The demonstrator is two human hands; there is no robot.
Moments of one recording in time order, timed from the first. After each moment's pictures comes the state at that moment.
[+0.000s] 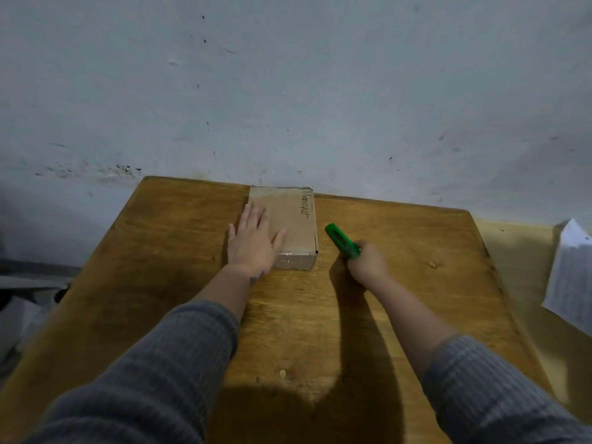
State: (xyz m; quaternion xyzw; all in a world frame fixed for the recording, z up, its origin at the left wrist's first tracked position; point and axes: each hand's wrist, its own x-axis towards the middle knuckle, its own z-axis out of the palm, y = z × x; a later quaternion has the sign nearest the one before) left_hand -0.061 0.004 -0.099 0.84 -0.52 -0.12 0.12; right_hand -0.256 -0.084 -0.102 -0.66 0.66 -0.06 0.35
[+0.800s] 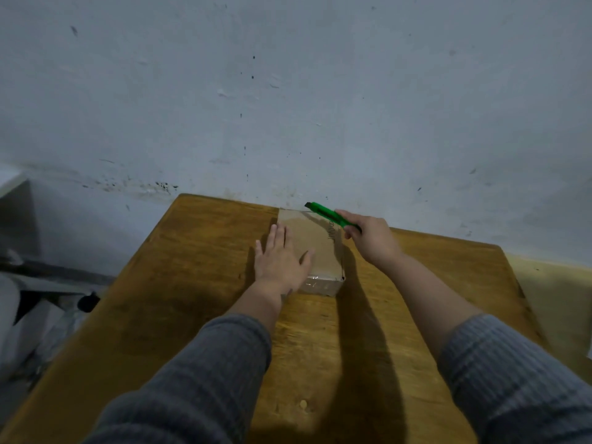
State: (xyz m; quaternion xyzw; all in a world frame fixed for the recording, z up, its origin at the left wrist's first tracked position) left_hand -0.061 -0.002 -0.087 0.85 -0.49 -0.14 0.09; right_hand -0.197 -0.117 -0.042 -0.85 0.43 -0.15 0.27
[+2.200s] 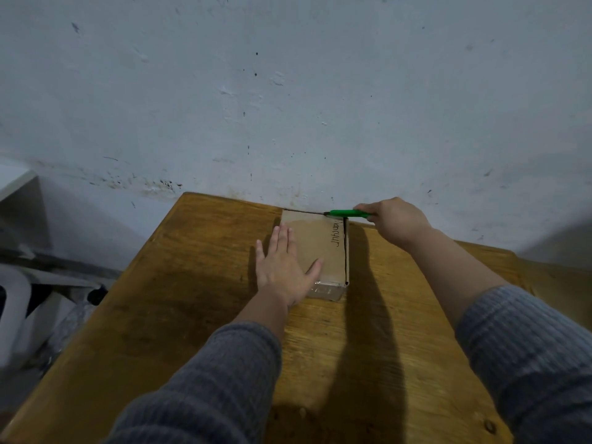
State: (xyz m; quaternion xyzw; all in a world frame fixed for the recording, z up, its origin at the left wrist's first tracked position) left_hand -0.064 -0.001 -0.098 0.86 -0.50 -0.08 0.05; right_hand -0.203 -0.167 -0.017 -0.91 0.42 0.01 0.04
